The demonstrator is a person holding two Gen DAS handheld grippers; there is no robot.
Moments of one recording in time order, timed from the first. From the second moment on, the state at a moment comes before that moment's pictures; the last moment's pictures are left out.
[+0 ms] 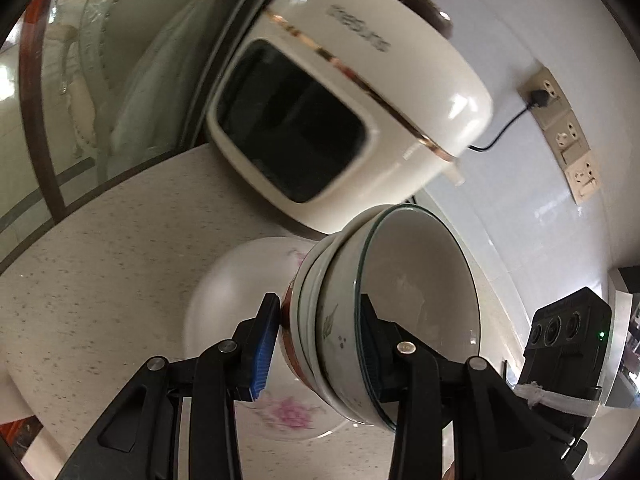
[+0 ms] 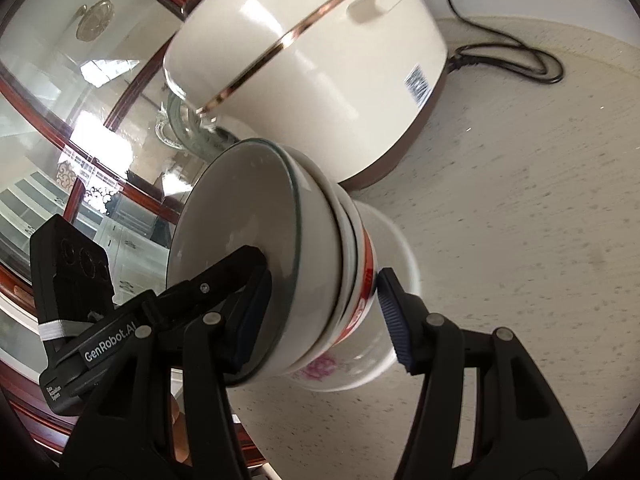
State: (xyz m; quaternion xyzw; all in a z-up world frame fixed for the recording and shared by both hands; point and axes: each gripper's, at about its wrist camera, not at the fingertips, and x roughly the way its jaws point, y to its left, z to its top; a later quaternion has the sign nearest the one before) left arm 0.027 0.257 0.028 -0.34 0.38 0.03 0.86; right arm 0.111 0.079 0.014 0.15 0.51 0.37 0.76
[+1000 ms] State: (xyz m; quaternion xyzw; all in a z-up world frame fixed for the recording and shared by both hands) left arm 0.012 0.269 0.040 -0.33 0.34 0.06 0.88; right arm 0.105 0.058 0.023 0.14 0.48 0.35 0.79
